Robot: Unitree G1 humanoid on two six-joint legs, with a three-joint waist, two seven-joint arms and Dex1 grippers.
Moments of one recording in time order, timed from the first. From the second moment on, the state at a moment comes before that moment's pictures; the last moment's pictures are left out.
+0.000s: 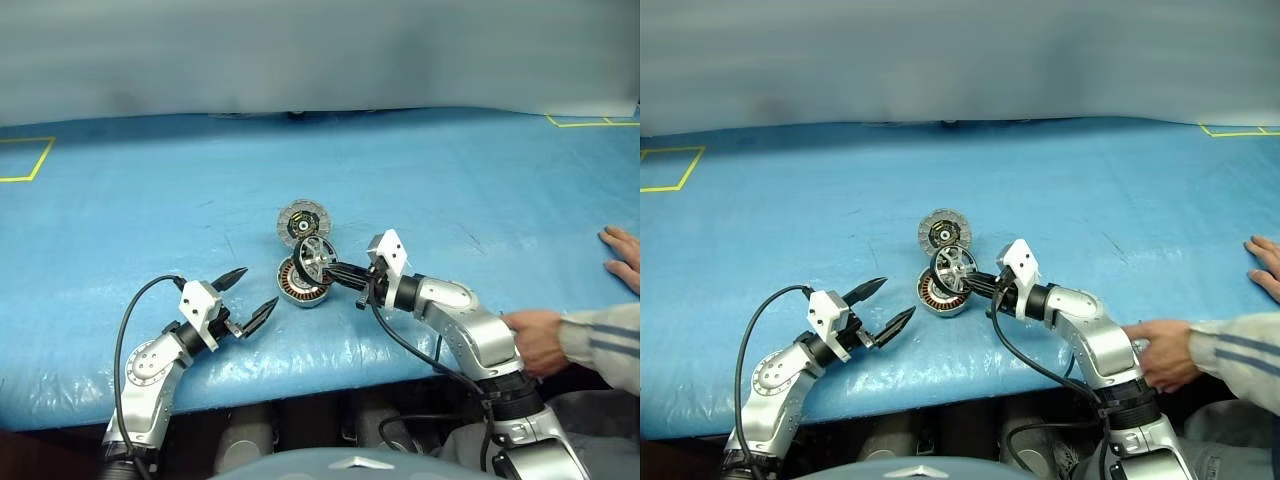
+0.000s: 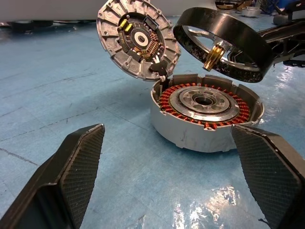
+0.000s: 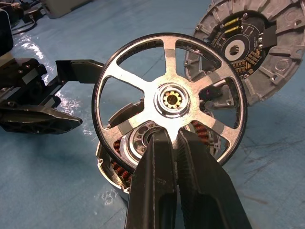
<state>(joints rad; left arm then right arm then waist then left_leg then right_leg) 0.14 0.34 -0.01 0.01 -0.29 -0.19 -0.77 -0.22 -0.36 0.18 -0.12 0.34 0.45 0.80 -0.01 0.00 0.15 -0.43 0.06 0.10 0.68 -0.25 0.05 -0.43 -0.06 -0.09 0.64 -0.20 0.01</state>
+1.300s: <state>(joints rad) 0.14 0.34 -0.01 0.01 -0.28 -0.19 -0.75 -0.23 -0.40 0.26 -0.12 0.22 0.41 0.80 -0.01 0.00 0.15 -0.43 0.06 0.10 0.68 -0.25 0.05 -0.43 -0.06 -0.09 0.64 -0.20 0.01</state>
